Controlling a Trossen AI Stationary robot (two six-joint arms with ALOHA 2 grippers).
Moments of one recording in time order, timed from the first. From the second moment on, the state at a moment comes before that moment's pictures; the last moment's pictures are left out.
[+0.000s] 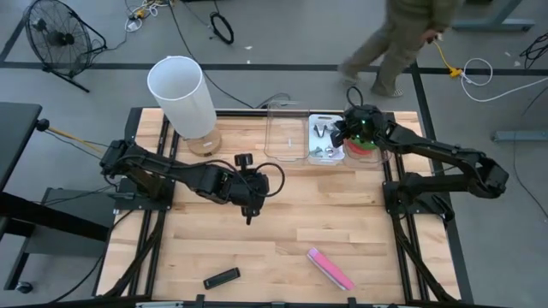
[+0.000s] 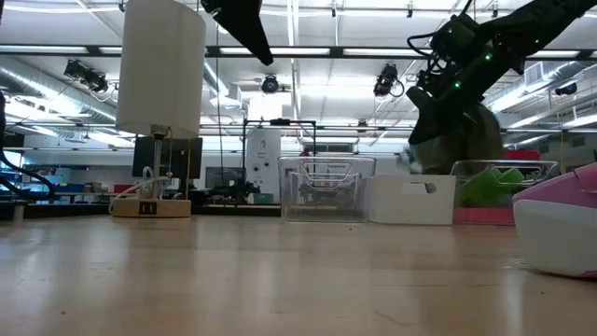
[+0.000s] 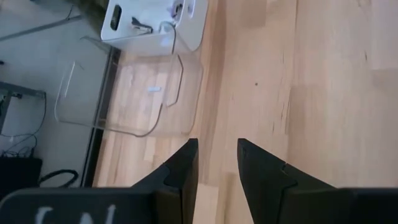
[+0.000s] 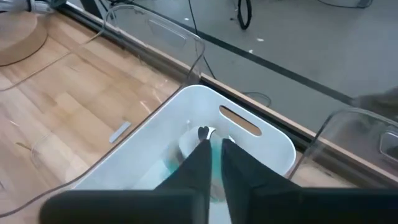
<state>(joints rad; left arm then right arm) -0.27 1.63 1.47 -0.89 -0.62 -0.13 -0.65 1.09 0.66 -0.19 0.17 0.17</state>
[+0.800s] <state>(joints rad) -0.33 1.64 1.46 -0.98 -0.64 -0.26 -0.12 0.92 0.66 -0.33 -0.25 0.41</state>
